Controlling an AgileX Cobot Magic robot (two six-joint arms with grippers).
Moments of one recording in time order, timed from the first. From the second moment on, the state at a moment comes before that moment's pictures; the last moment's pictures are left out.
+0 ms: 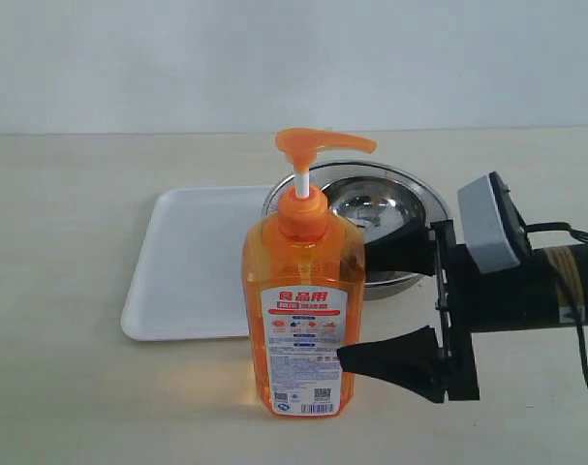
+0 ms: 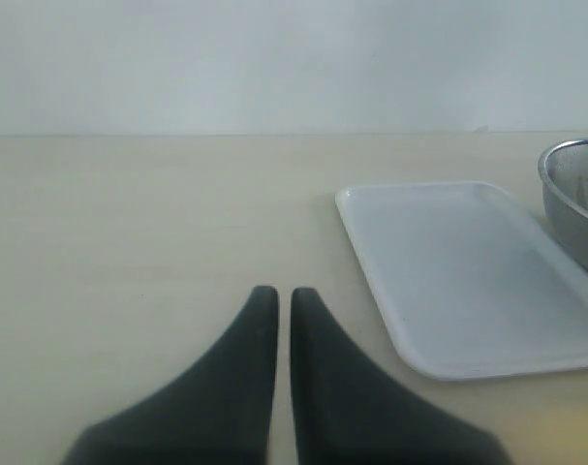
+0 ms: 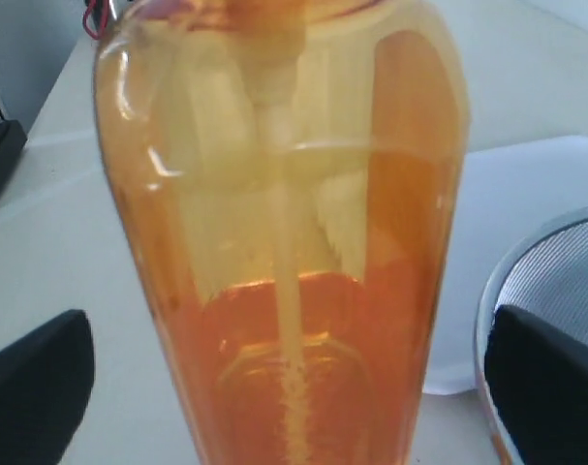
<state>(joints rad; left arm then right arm) -0.05 0.00 0.00 -0.05 0.30 0.04 0.14 1.77 -0.58 -1.46 -1.20 0.51</state>
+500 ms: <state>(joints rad) -0.05 0.00 0.00 -0.05 0.30 0.04 0.30 1.82 -0.68 -1.41 -1.10 0.55</state>
